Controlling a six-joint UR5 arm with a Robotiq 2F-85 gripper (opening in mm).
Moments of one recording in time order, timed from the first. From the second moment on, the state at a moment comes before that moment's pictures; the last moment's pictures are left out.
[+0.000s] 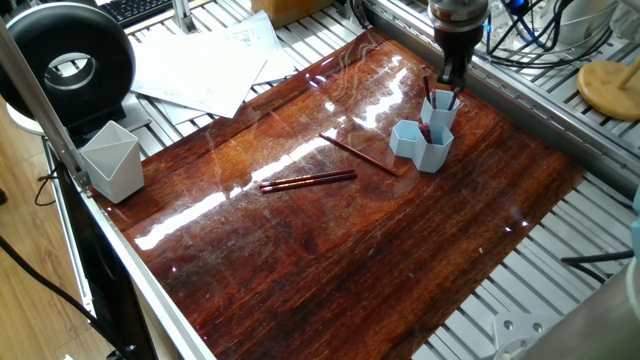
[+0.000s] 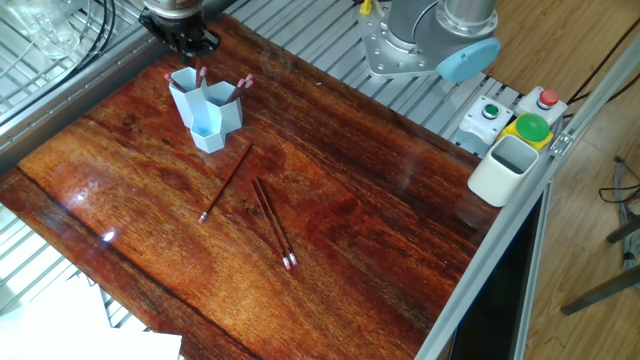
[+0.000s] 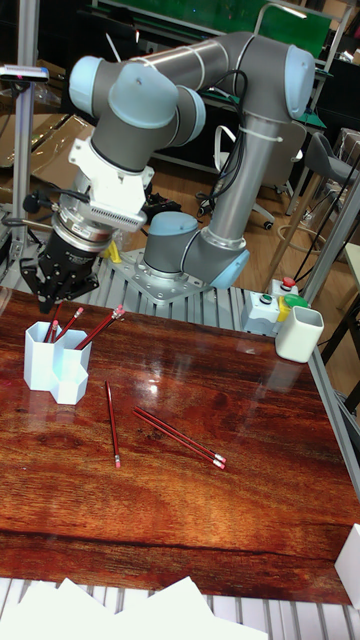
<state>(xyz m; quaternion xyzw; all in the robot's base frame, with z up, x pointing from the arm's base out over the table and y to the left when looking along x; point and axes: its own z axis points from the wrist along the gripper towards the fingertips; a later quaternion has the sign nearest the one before) 0.445 -0.214 0.147 0.17 -0.97 0.14 0.08</state>
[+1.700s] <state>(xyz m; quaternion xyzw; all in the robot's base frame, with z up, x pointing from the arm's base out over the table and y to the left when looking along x) 0.400 -0.206 0.153 0.22 -0.96 0.10 0.16</state>
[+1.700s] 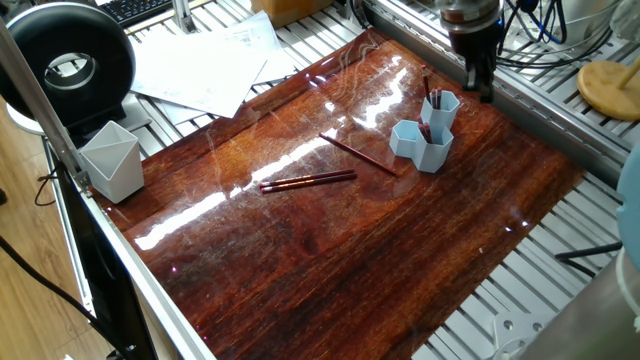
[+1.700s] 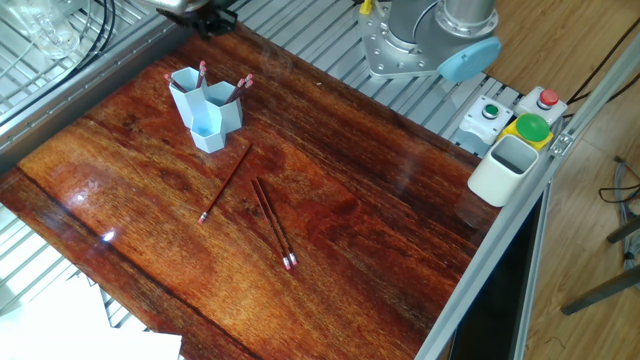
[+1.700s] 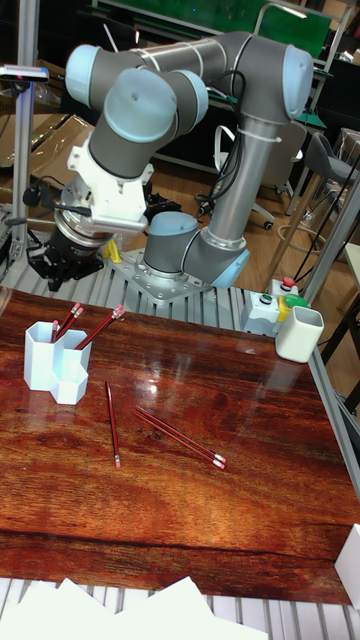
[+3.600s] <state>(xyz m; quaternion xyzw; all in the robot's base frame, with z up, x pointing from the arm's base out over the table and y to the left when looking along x) 0.490 -0.096 0.215 0.24 -0.96 0.09 0.13</state>
